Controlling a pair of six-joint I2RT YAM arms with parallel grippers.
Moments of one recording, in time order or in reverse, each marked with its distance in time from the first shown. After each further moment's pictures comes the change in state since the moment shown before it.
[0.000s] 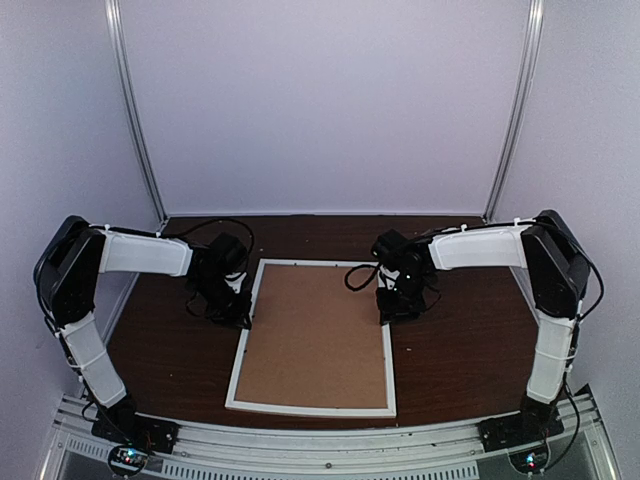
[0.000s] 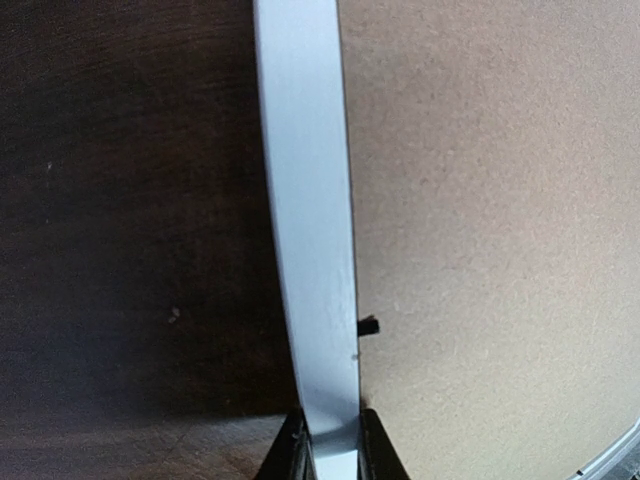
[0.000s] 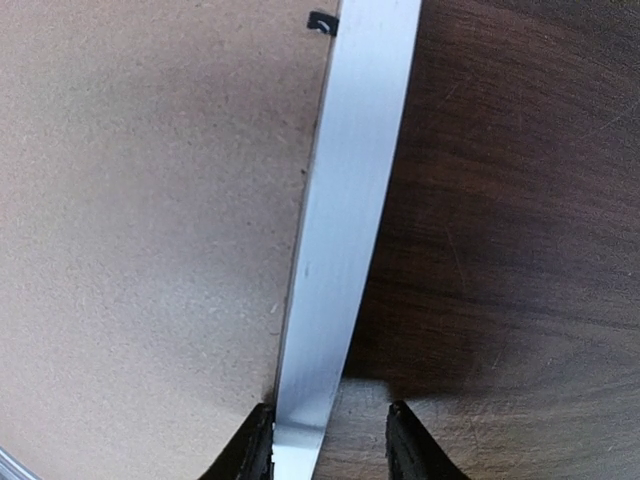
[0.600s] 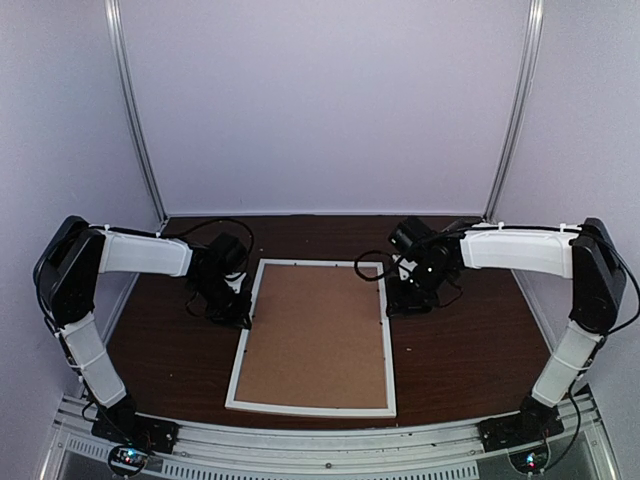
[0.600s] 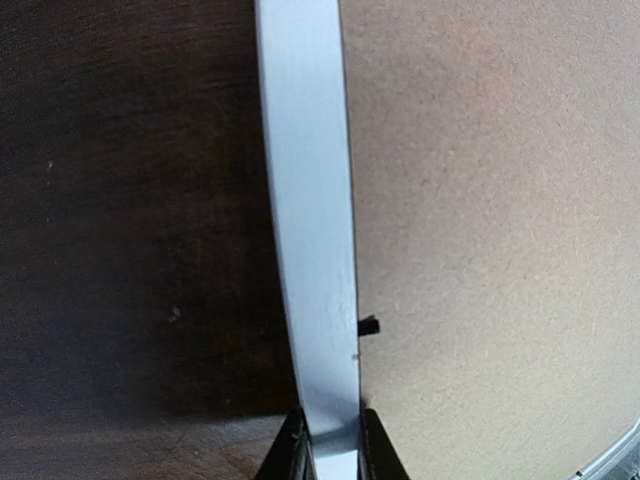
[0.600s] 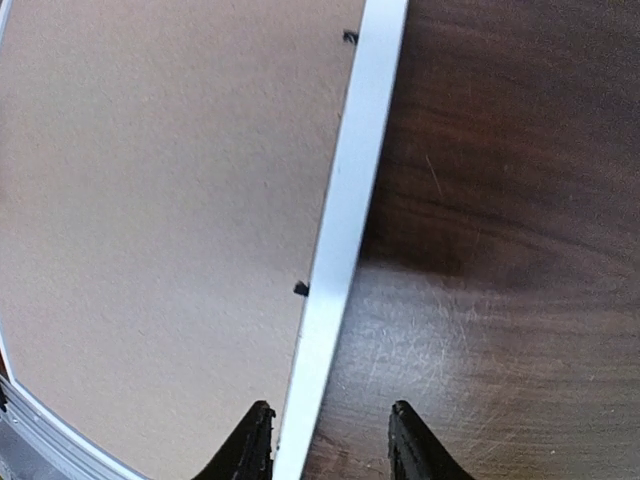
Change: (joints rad) left arm 0.000 -0.002 -0.002 0.003 -0.001 -0.004; right arm 0.003 -0.222 -0.090 0.002 -0.031 0.007
